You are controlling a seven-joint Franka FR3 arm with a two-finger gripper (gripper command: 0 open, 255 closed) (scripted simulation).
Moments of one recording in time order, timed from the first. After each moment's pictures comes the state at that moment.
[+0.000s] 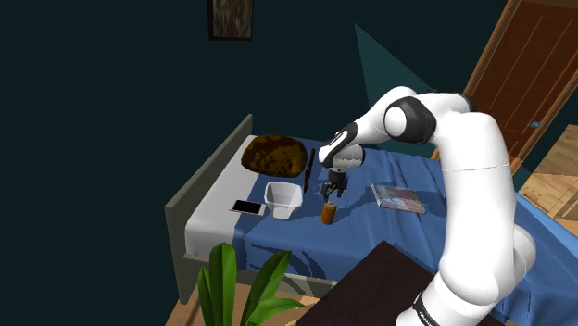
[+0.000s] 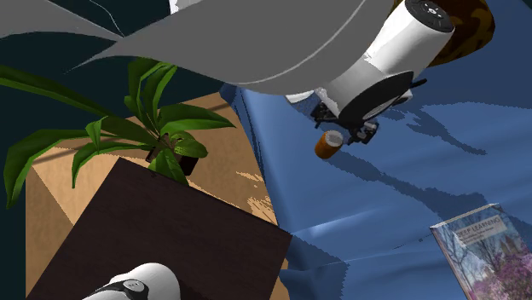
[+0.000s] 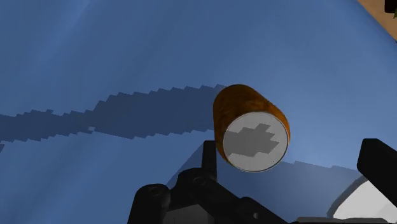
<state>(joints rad) -0.18 0.59 -0.27 -1.95 0.21 2.41 -0.46</state>
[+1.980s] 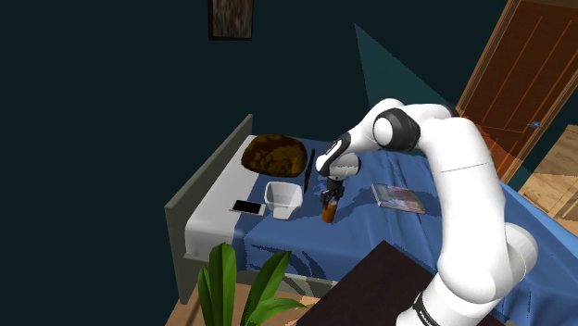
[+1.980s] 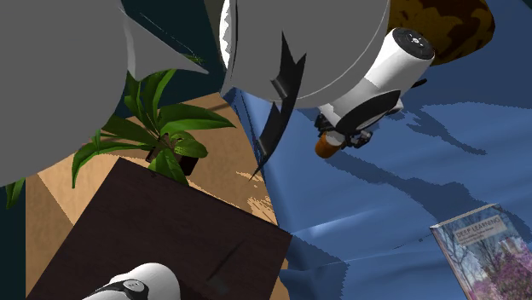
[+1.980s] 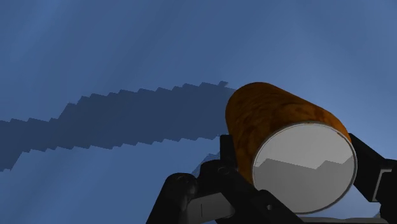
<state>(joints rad) -0.21 0.72 -0.24 -1.88 0.24 2.46 -0.48</state>
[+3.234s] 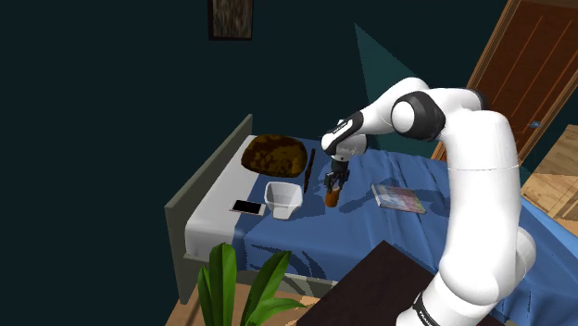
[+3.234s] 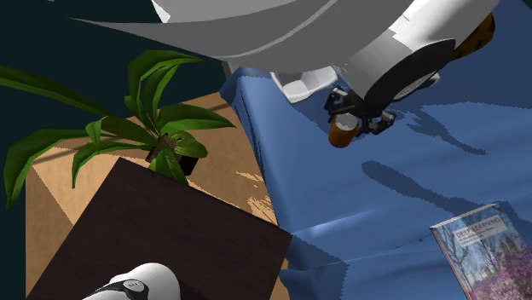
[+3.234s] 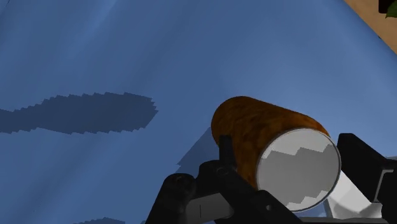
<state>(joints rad) -0.18 0.52 -0.29 -1.91 0.18 2.30 -0.45</state>
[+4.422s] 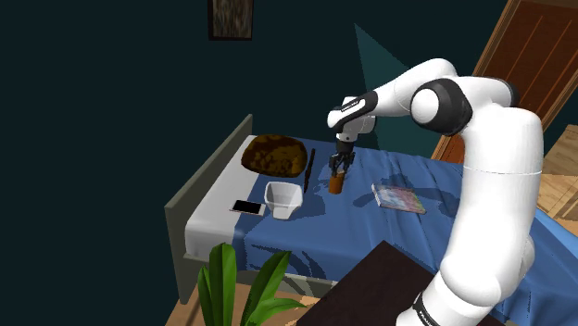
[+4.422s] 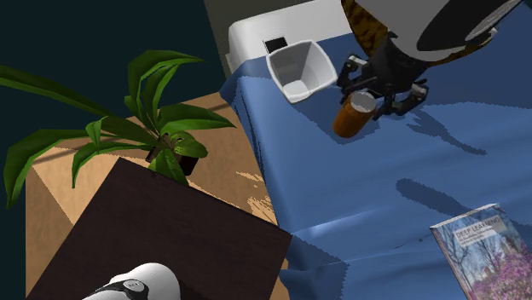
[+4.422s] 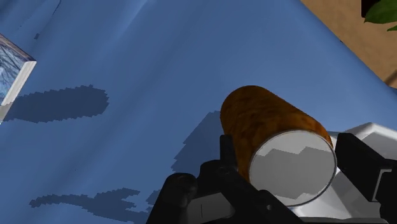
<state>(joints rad) -0.15 0.37 -0.33 -1.87 0.12 2.11 -0.41</state>
